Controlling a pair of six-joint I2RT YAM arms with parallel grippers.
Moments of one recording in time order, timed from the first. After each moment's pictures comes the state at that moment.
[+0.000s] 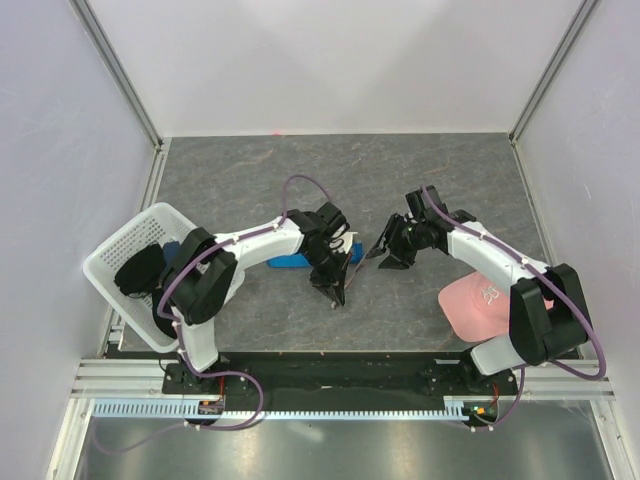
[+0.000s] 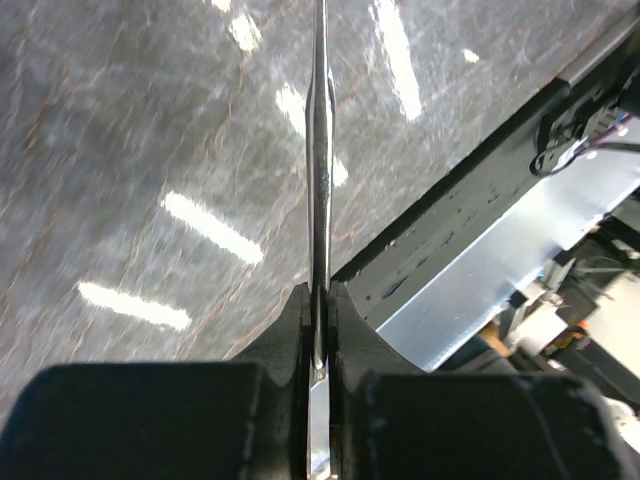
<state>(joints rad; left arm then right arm) -0.77 1.88 1.28 -0.74 0.57 -0.39 0.39 1.47 0.94 -0.51 -0.39 0.92</state>
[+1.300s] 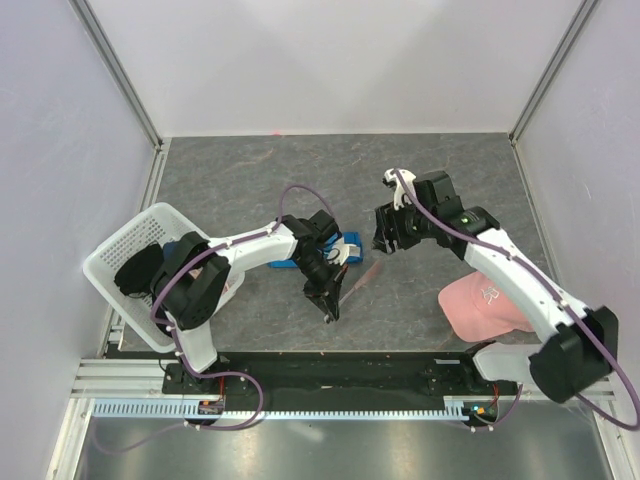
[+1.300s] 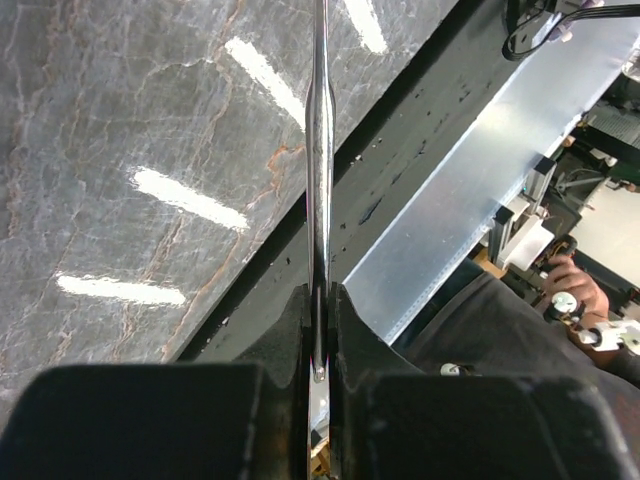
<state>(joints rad) -0.77 1.81 1.19 -0.82 0.74 -0.25 0.45 1.31 1.11 -0.62 -0.30 0.13</state>
